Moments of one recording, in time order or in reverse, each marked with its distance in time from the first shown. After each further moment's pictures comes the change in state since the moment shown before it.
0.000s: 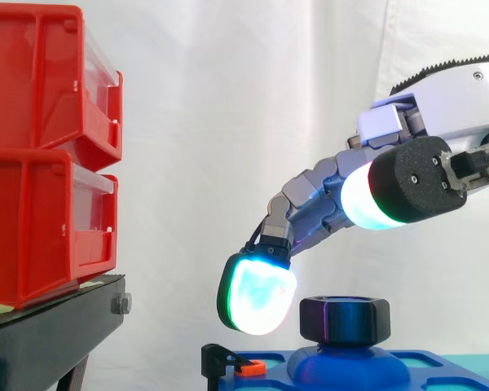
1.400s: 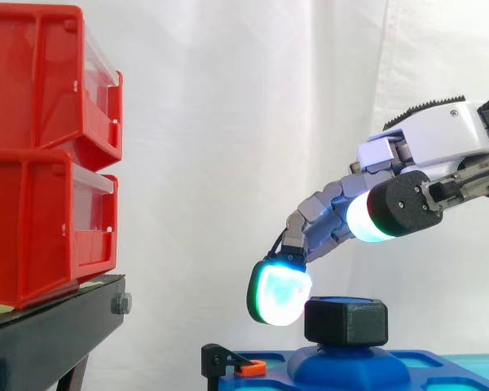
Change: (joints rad) arm -0.126 0.000 0.000 -0.018 -0.121 0.005
